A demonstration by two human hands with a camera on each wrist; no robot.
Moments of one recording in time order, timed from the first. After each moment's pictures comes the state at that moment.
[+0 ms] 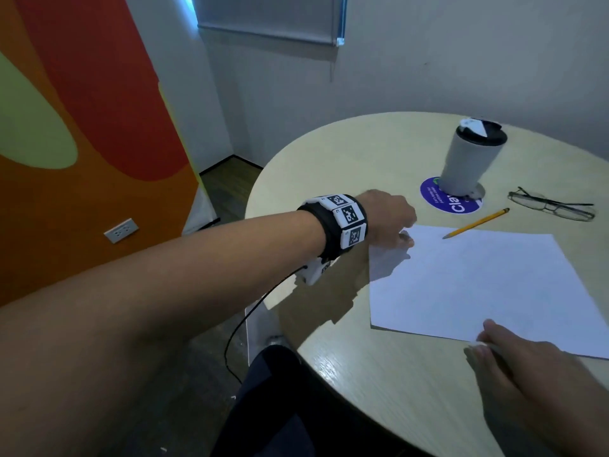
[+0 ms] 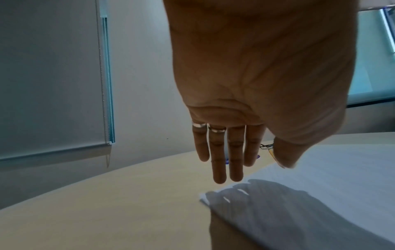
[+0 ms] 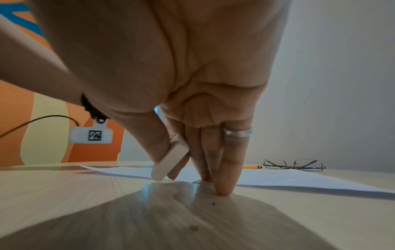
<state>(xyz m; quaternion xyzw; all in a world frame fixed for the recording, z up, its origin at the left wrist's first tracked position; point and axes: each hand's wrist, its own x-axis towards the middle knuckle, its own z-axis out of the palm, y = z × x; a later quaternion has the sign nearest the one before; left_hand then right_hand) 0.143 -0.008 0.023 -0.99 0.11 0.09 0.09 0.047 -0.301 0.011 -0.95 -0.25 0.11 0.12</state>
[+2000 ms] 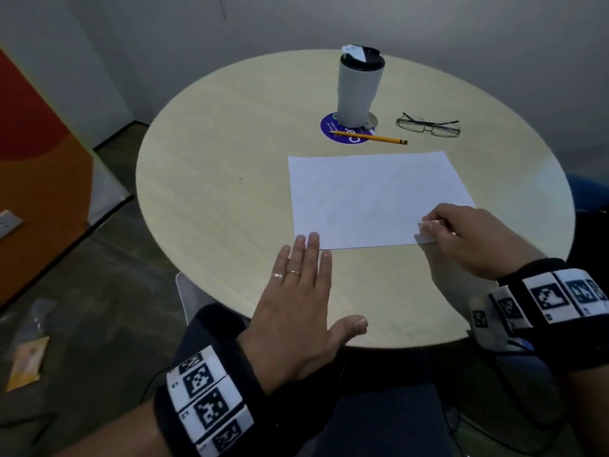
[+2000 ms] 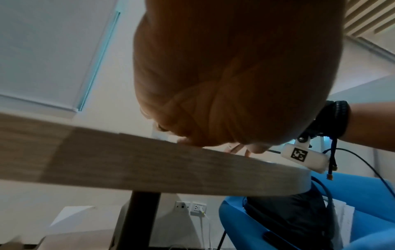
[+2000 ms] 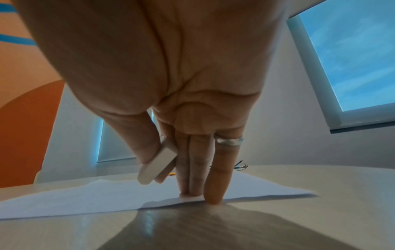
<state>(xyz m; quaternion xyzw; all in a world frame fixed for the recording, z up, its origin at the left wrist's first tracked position) -0.066 -0.148 -0.040 -0.99 0.00 0.14 0.00 0.129 -0.372 -0.001 -0.95 -0.21 0.13 0.19</state>
